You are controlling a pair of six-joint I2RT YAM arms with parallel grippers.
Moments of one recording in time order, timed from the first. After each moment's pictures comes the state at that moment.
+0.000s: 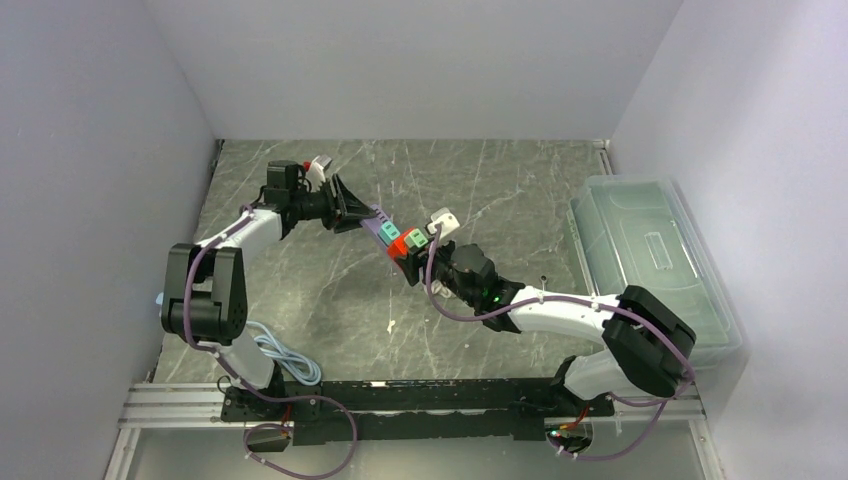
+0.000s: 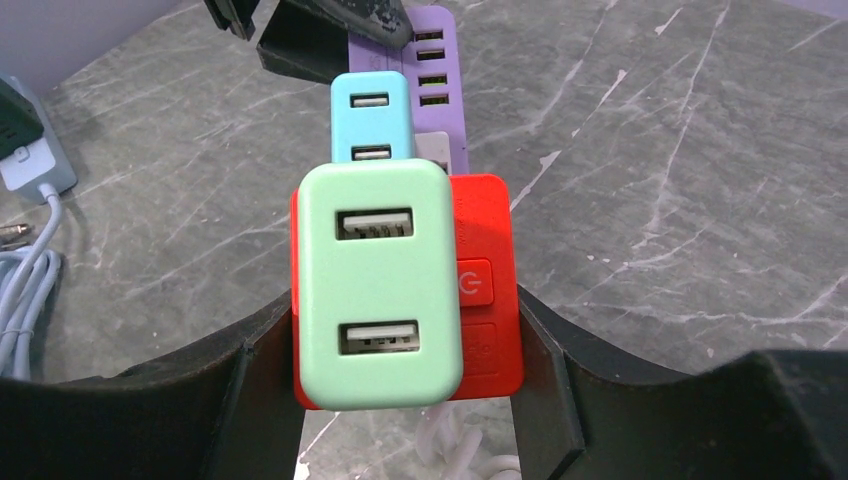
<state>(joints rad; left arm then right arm) -0.10 1.66 1.04 -0.03 0.97 -0.75 0.94 1.39 0.63 0.59 0.20 0.17</state>
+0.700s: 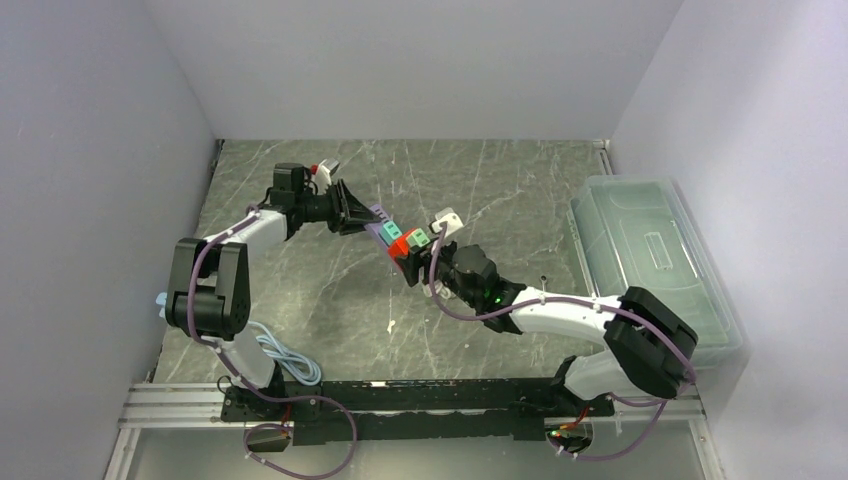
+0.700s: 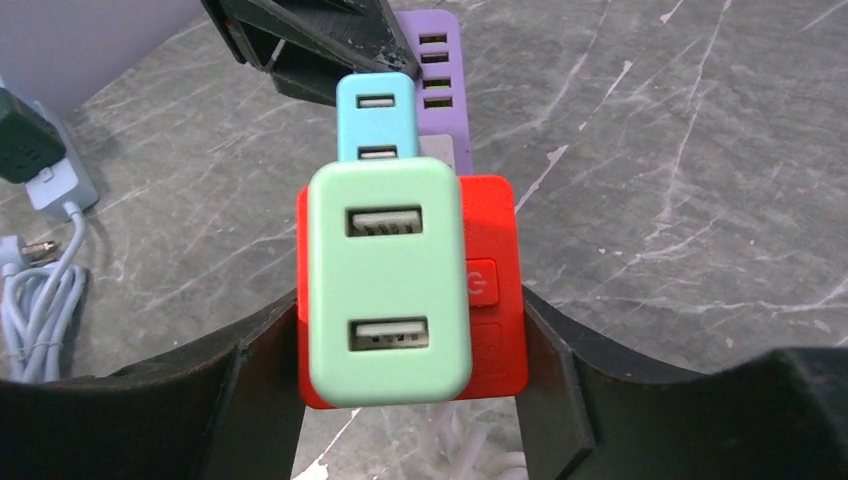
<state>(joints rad) -0.12 1.70 1.04 0.01 1.01 -0.77 0.95 1.38 0.62 0.61 0.21 0.21</state>
